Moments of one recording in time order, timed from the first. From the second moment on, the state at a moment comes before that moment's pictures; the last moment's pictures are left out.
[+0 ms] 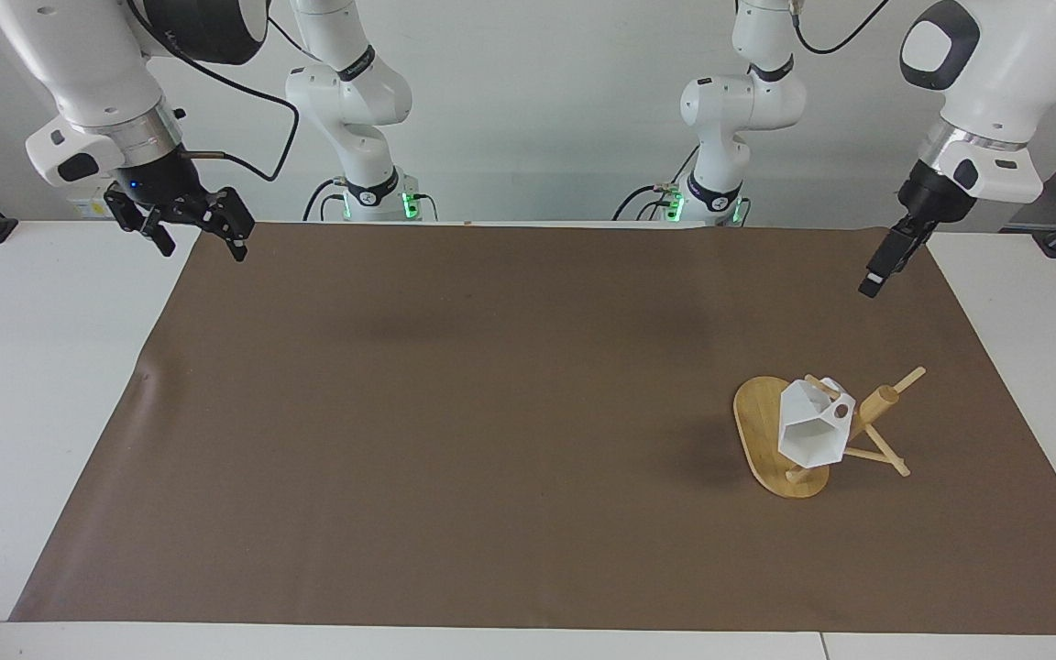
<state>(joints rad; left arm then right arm) -0.04 -0.14 0.03 -1.84 -0.09 1.89 -0.50 -0.10 0.02 0.02 -1.53 -0.03 1.57 -0.01</state>
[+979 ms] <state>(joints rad) -0.04 -0.14 -0.02 -1.69 0.00 1.60 -0.01 -0.10 0.02 0.02 -1.53 -0.03 1.57 -0.01</state>
